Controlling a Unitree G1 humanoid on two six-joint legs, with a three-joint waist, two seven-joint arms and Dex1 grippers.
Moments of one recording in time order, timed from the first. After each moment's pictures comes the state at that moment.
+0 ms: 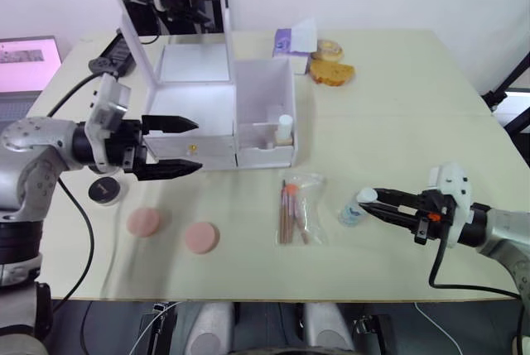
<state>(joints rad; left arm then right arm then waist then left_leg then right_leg) -0.52 0.90 0.14 -0.06 -0.68 0.56 -1.36 0.14 -0.84 -0.35 -0.47 0.63 0.50 1.01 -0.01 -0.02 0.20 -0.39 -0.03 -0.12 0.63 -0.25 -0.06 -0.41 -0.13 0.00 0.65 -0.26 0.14</state>
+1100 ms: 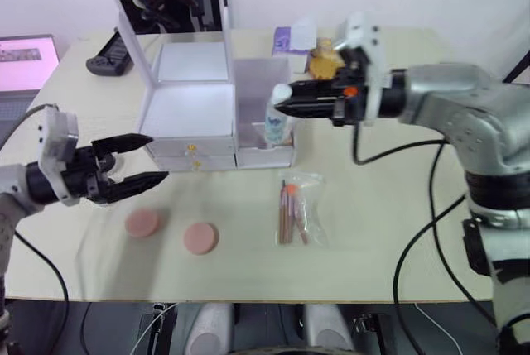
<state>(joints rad) -0.10 0.90 0.47 -0.25 -0.74 0.58 -1.17 -1.00 -0.71 0.20 -0.17 0.68 0.90 0.86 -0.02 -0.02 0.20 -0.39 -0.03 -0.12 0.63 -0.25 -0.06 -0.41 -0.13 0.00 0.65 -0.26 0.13</state>
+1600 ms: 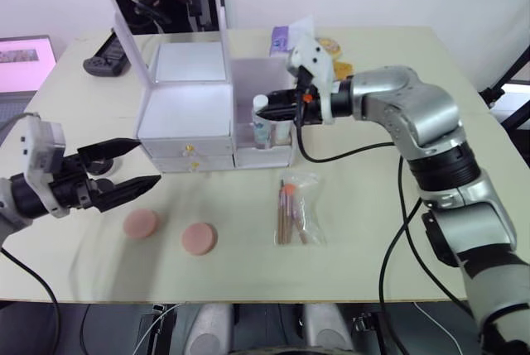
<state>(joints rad) 0.00 0.90 0.56 -0.33 -0.79 0.58 -1.11 -1.07 -0.54 0.32 0.11 0.40 0.74 0.93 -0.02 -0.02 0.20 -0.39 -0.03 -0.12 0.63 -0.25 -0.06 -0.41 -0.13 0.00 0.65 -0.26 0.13</state>
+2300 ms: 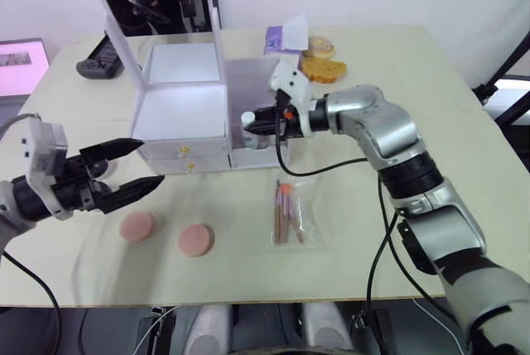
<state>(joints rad) 0.02 0.89 0.56 -0.38 -0.82 0.58 -1.06 -1.02 -0.42 0.34 0.22 0.26 0.63 0.96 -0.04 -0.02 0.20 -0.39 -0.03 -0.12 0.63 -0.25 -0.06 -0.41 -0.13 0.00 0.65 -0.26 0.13</state>
